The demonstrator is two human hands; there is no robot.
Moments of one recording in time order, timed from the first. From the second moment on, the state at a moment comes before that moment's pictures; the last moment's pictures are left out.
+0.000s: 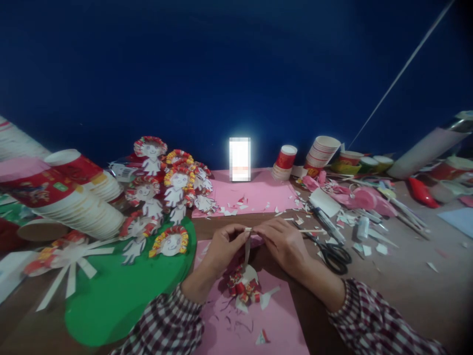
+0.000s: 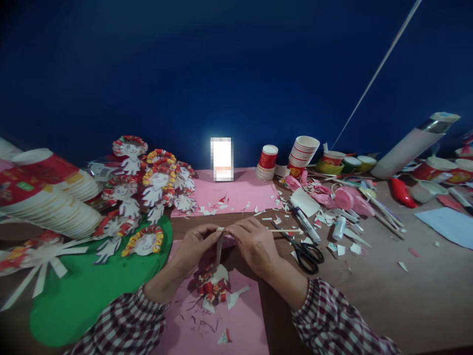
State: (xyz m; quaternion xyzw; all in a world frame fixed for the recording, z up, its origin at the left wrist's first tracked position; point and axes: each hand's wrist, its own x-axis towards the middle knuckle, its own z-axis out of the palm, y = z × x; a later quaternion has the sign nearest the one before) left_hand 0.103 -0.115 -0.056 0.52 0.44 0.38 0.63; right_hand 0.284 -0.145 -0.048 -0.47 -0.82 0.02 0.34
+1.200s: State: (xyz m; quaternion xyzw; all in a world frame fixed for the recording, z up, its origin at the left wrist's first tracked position) left_hand 0.103 -0.116 -0.058 0.55 0.47 0.38 0.57; right_hand 0.283 -0.147 -0.043 -0.42 -0.85 -0.01 0.31
